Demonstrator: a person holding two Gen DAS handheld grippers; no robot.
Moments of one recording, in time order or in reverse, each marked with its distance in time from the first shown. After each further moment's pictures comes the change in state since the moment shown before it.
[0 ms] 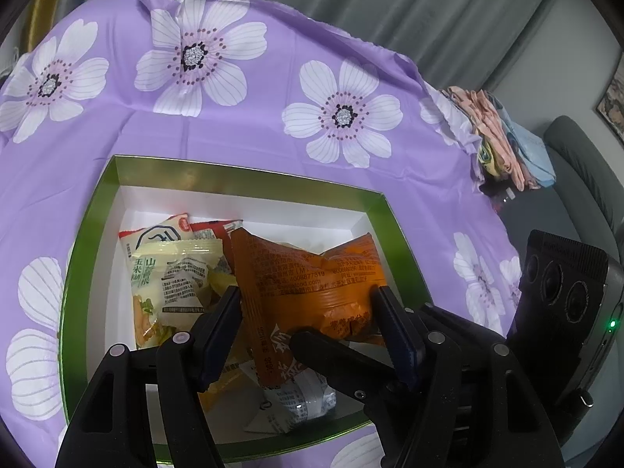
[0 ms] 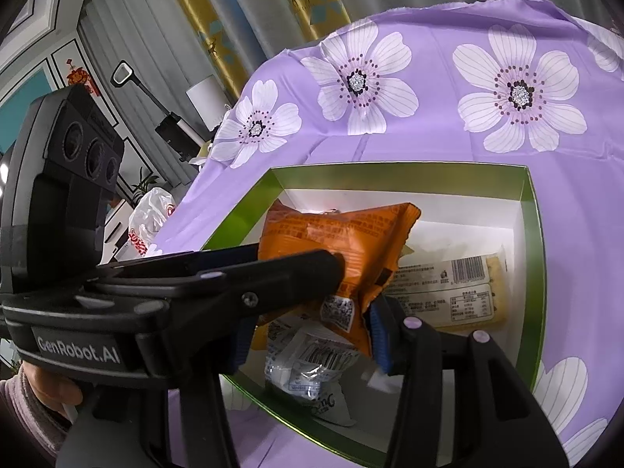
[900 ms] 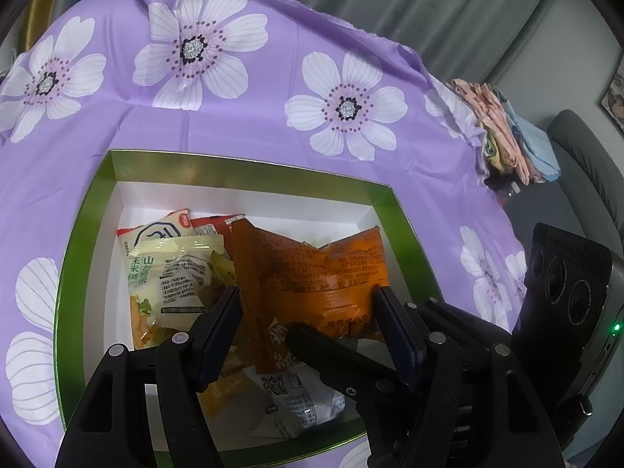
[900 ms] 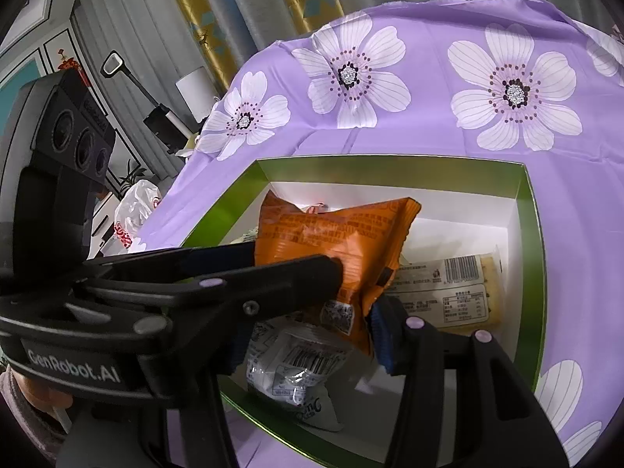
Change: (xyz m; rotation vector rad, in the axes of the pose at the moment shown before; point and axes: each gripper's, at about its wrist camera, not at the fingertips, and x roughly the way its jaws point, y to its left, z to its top) left arm 0.011 0.003 -0.002 0.013 0.019 0.014; right arm 0.008 -0.001 0.000 -0.017 0.017 -0.051
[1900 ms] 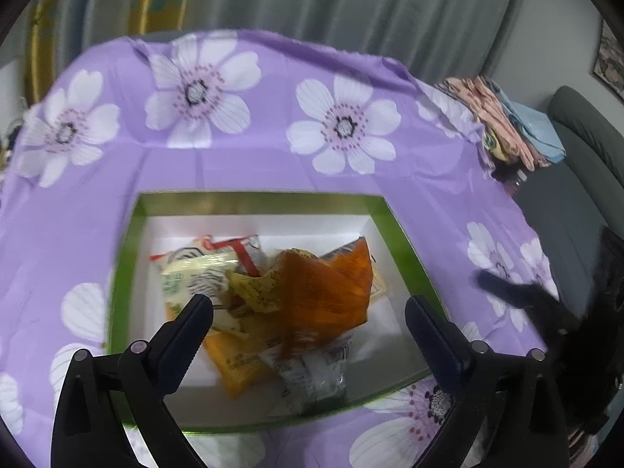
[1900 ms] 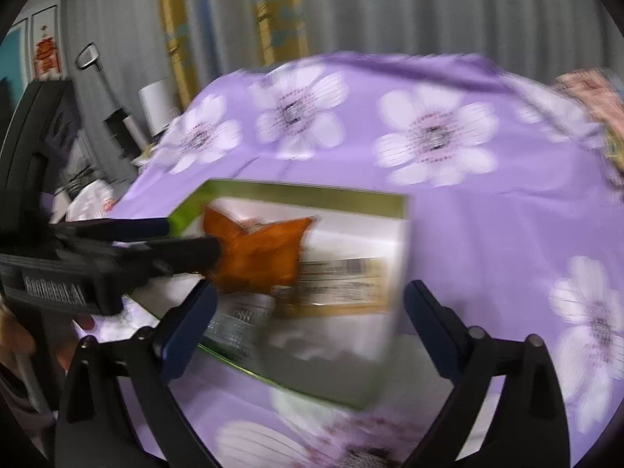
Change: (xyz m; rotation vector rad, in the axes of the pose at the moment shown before) left arm -0.044 -0.025 -0.012 0.100 -0.086 0.121; right arm -0.106 -0.013 -0.018 -0.062 -0.128 -0.338
